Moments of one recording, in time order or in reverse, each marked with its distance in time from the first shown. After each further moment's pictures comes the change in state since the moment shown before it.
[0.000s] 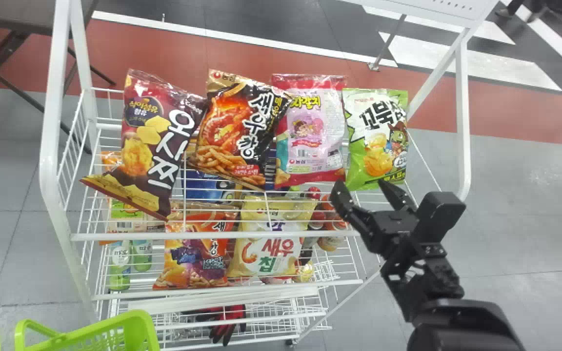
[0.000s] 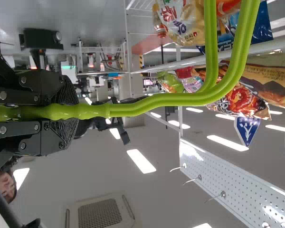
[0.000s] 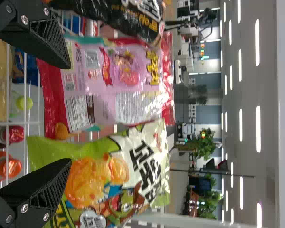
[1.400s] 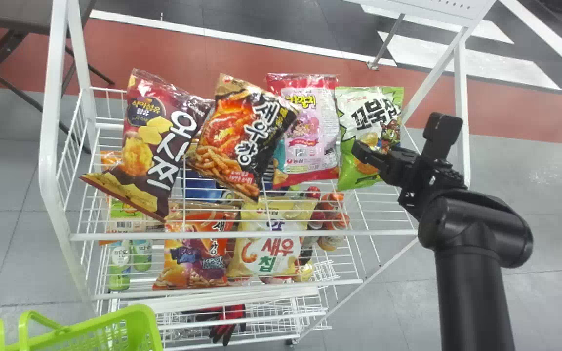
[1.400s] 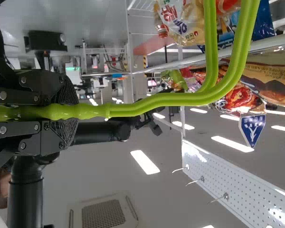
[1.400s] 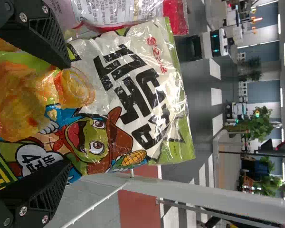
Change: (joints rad) left arm -0.026 0.015 -0.007 0.003 -0.003 0.023 0.006; right arm -0.511 -0.088 -0.044 0.380 0.172 0.381 0.094
